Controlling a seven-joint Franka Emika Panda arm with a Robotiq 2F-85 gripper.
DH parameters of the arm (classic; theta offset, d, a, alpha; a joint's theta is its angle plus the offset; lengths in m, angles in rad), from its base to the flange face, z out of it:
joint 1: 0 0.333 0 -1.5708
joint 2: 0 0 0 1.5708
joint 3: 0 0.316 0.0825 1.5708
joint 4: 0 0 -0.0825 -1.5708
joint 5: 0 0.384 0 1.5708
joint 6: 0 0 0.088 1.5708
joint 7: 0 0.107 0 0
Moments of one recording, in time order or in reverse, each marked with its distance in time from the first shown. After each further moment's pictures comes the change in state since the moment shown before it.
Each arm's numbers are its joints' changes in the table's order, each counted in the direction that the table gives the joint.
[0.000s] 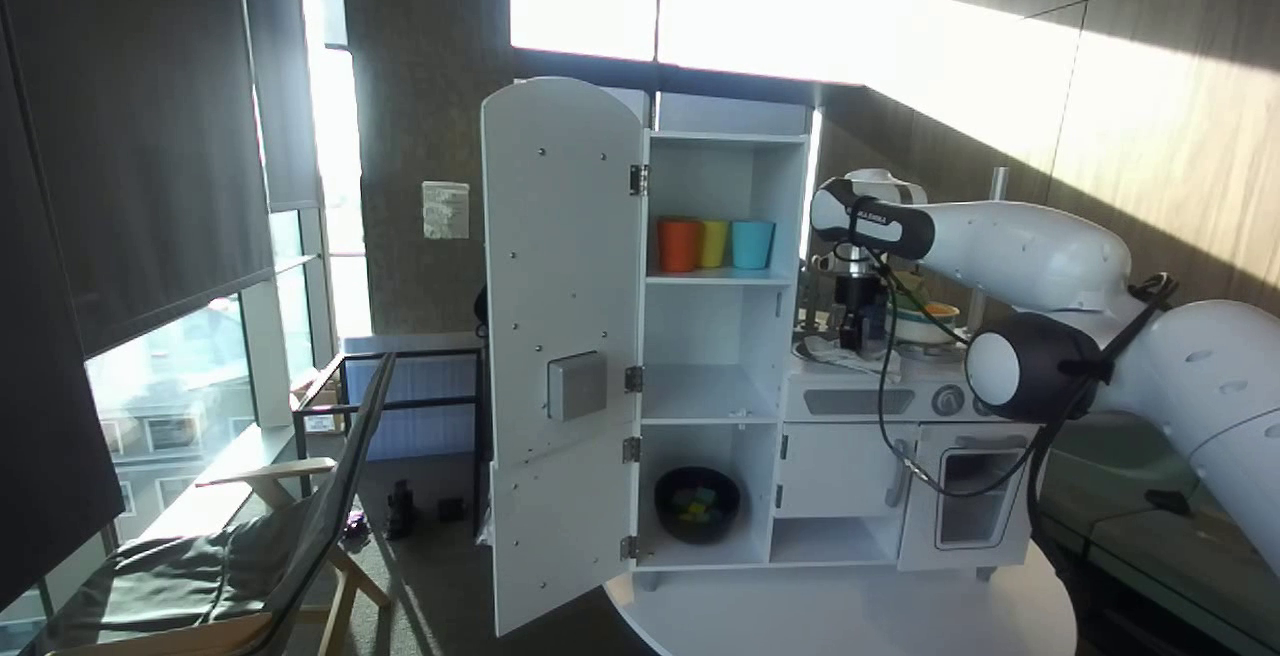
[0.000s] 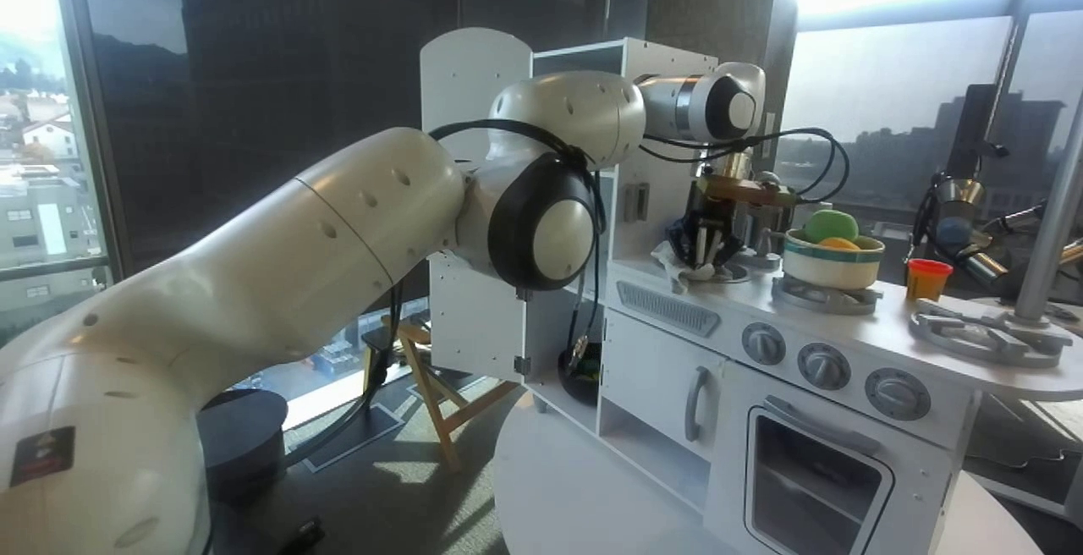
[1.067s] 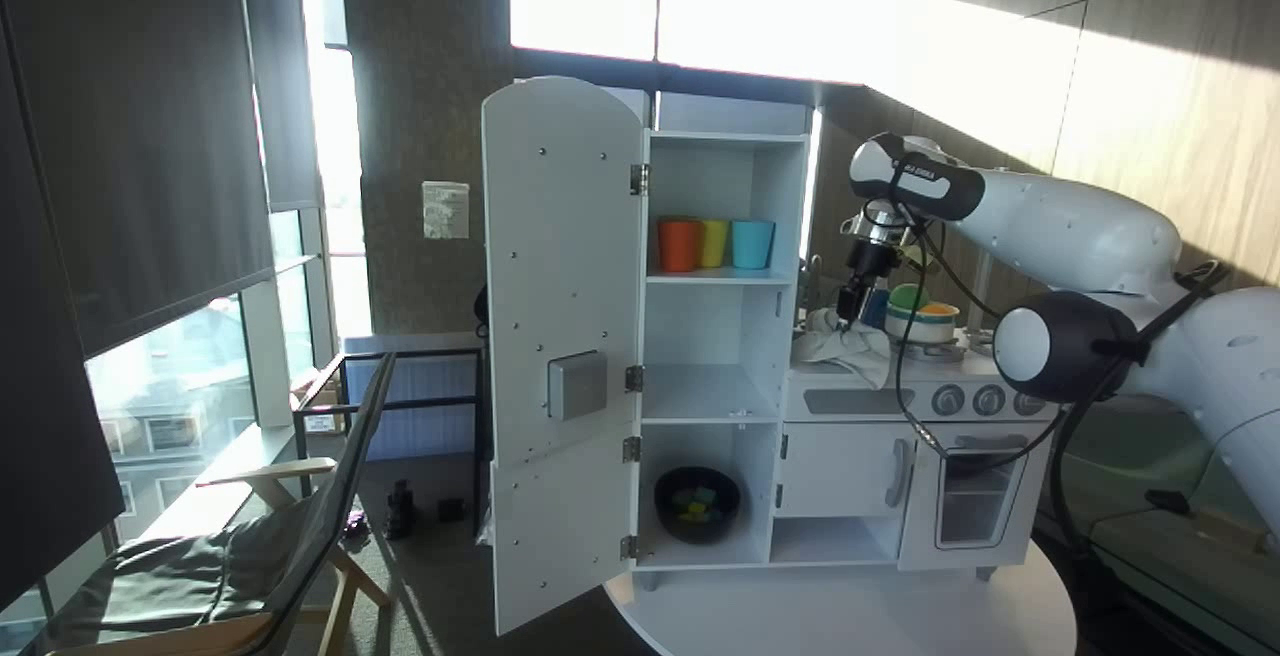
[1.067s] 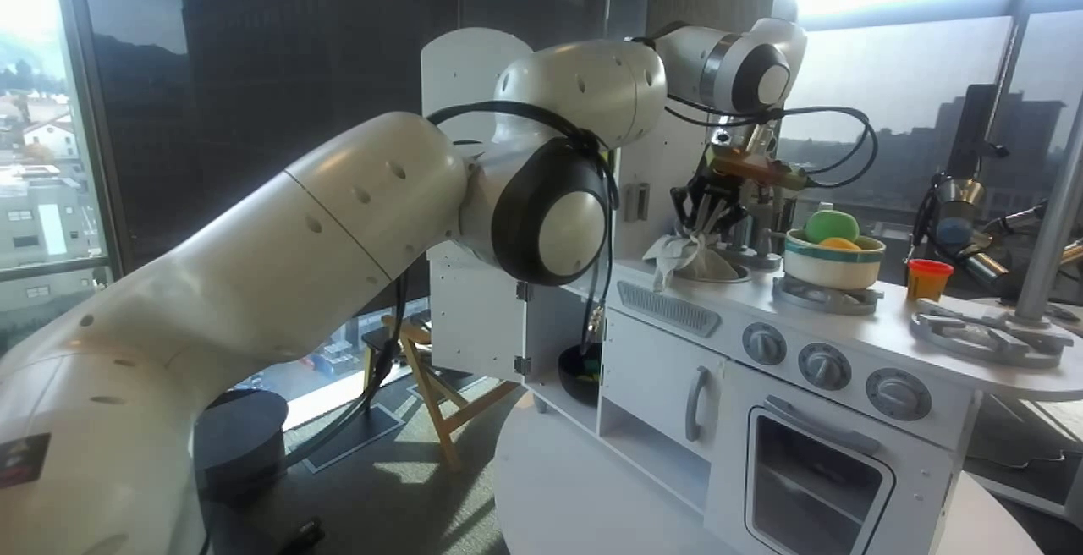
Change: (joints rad) arm -0.095 -0.060 0.085 0.012 0.190 0.029 0.097
